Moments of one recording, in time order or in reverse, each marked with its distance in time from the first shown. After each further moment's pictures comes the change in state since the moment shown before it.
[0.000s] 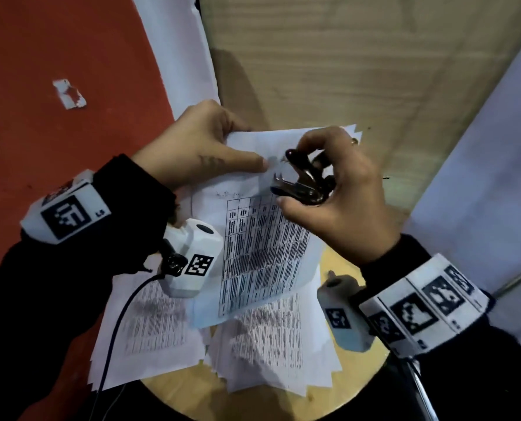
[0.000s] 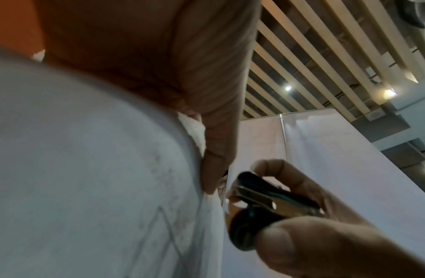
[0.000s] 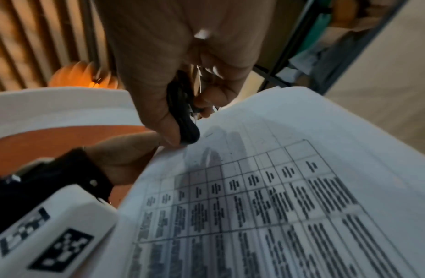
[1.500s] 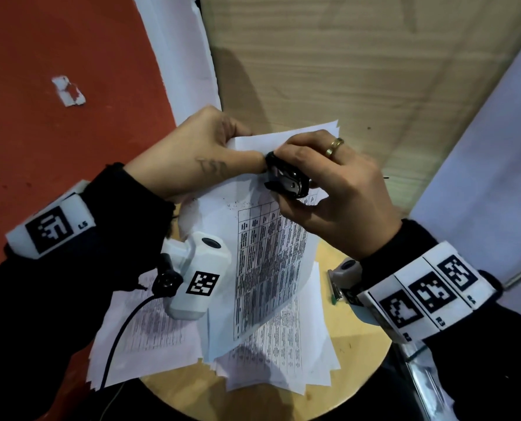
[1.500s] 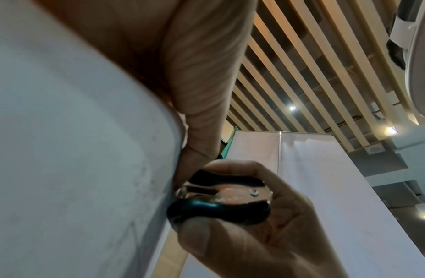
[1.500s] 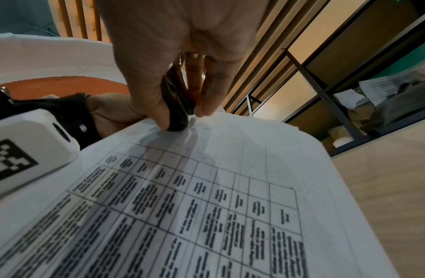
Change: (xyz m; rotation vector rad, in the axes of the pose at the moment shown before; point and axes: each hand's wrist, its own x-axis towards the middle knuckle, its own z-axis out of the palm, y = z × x) left_hand -0.011 0.005 0.006 -0.074 -0.009 0.012; right_hand 0.005 0.002 -0.002 -0.257 -0.027 -0.337
